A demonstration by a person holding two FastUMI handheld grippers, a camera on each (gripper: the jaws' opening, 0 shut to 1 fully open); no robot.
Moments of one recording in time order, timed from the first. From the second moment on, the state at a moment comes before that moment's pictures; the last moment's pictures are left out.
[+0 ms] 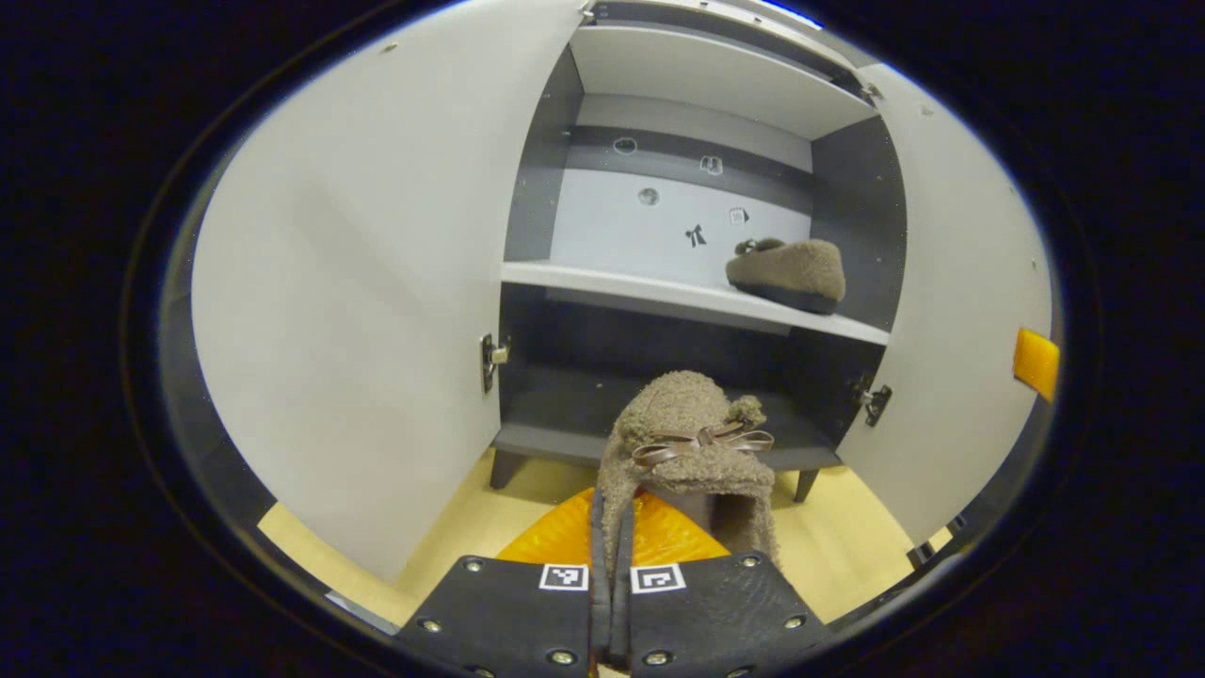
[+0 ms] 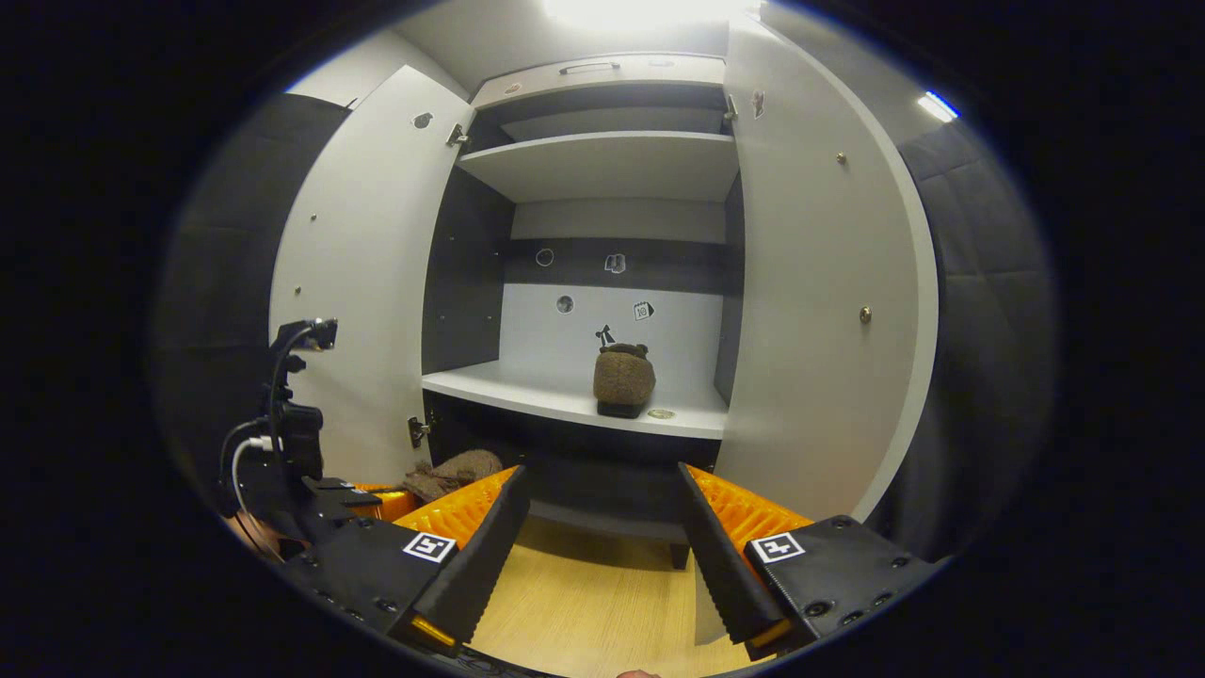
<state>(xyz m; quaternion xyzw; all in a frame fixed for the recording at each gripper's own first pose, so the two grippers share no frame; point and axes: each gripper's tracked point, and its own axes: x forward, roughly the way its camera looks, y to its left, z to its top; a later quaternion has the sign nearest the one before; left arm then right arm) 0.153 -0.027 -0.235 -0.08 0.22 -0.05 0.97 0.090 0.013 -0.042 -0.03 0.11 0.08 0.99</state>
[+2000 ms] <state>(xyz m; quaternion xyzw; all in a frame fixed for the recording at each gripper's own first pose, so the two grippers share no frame) 0.452 -0.040 -0.106 -0.03 0.15 -0.03 0.99 0.102 0.012 -0.091 0.02 0.15 0.05 0.99</state>
